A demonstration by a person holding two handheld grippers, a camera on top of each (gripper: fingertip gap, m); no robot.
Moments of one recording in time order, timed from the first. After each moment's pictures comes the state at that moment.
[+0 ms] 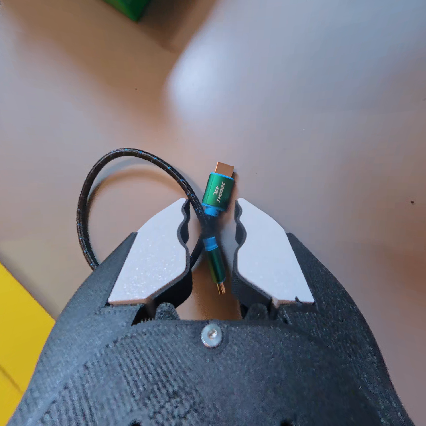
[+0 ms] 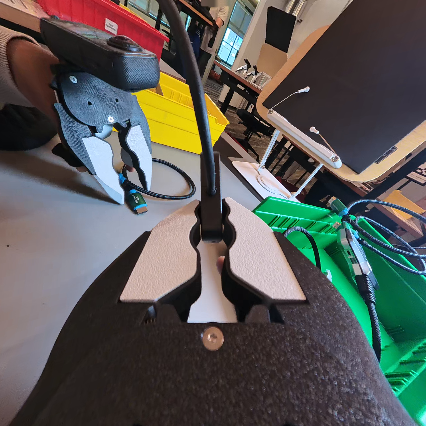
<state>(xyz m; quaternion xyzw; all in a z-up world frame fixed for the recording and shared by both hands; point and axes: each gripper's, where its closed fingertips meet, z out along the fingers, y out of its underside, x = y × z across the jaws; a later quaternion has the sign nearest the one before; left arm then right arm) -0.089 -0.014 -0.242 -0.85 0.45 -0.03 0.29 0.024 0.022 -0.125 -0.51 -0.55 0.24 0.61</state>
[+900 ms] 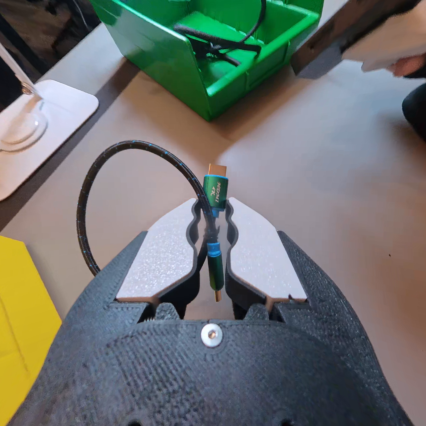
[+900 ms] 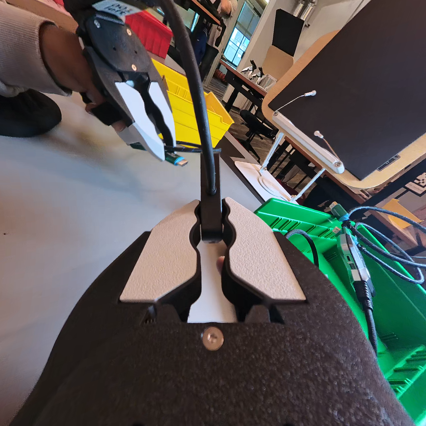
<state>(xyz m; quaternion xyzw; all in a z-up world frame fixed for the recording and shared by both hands) -0.103 0.016 -0.181 -0.82 0.35 -0.12 0.44 0.022 0.020 -0.129 -0.50 -0.57 0.23 0.61</state>
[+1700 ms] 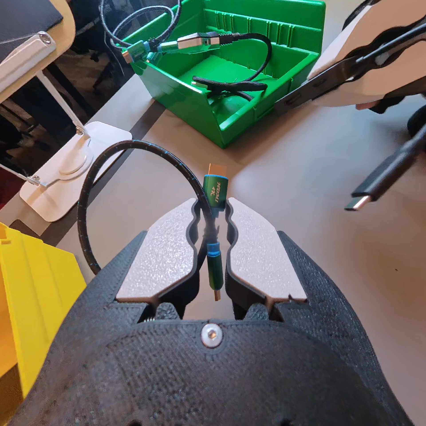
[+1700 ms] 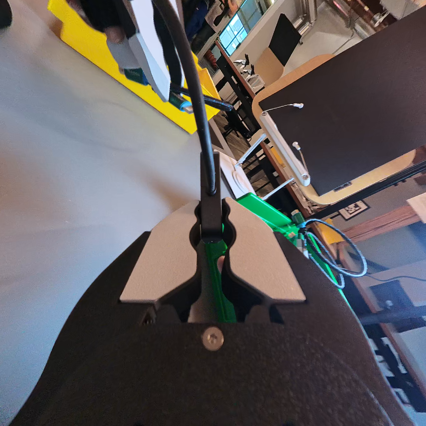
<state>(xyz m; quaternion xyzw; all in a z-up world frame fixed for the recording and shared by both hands) -0.104 0.020 -0.146 -0.79 0.35 -0.08 0.49 0.030 0.037 -0.139 -0.43 -0.62 0.10 0.65</state>
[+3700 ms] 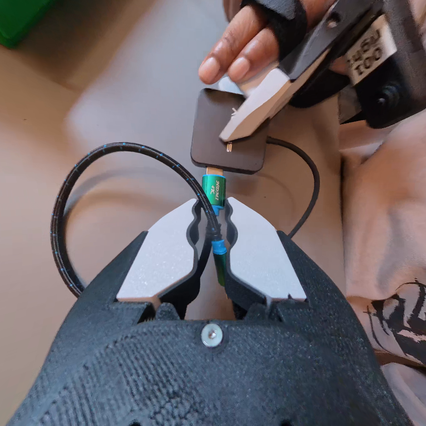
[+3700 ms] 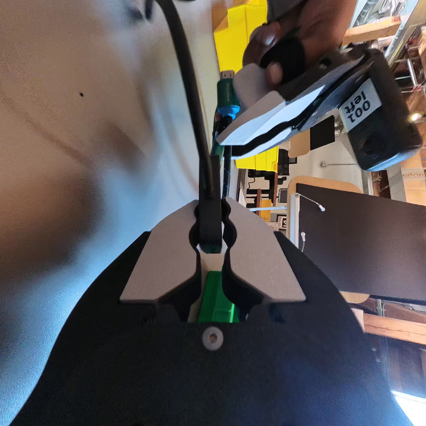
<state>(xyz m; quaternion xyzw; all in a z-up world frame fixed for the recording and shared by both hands) -0.054 -0.053 -0.201 -0.80 0.46 -0.33 0.18 -0.018 -0.037 -0.200 -0.19 -0.78 -0.06 0.60</state>
